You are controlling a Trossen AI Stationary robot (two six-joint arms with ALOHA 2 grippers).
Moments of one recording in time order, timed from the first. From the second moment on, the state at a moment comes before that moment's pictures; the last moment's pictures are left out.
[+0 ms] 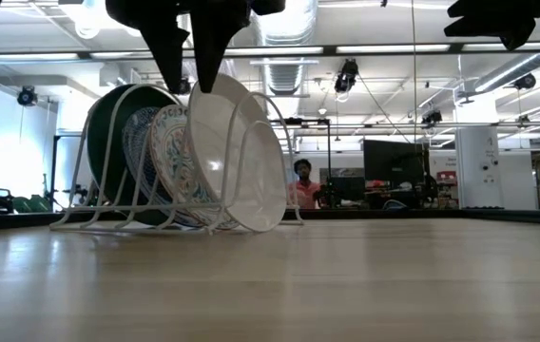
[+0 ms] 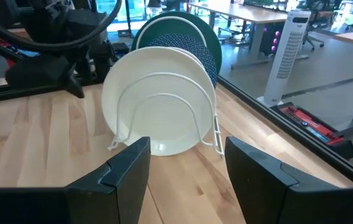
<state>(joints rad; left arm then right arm) -0.27 2.04 1.98 -1.57 -0.24 -1.37 0.72 0.69 0.61 -0.44 1.04 0.47</state>
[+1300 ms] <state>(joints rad) -0.59 1.92 1.89 -1.55 -0.83 -0.93 0.21 1.12 0.61 0.03 0.46 0.31</state>
